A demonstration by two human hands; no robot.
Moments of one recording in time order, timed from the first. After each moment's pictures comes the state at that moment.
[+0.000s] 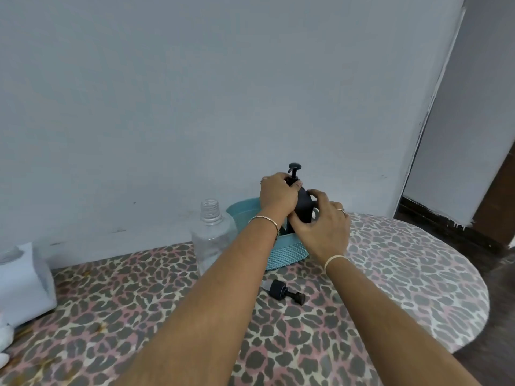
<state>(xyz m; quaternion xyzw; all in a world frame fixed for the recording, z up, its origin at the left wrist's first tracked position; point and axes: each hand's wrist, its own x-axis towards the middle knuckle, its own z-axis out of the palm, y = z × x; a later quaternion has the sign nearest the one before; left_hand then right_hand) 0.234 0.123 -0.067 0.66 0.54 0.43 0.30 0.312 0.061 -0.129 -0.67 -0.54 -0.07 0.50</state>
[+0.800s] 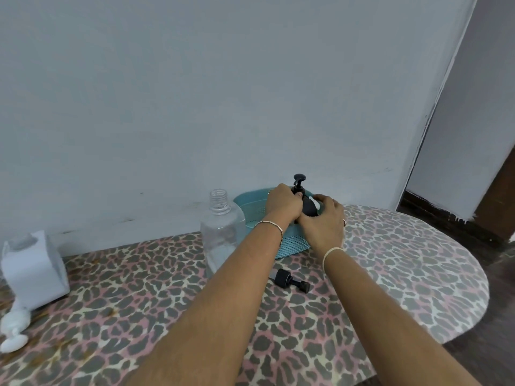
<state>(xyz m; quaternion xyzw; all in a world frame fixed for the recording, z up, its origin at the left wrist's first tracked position) 0.228 0.110 -0.085 0.67 0.58 0.33 0.33 0.301 0.060 -0.133 -0.72 -0.44 0.13 0.53</state>
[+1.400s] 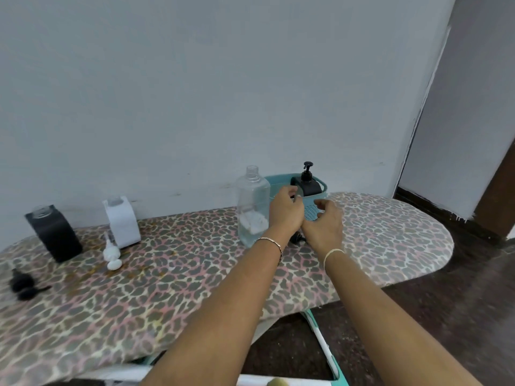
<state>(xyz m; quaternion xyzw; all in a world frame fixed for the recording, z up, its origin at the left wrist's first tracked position) 0.167 -0.039 -0.087 0.63 0.52 0.46 0.36 0.244 -0.063 -0.127 -0.70 -0.46 0.14 0.53</state>
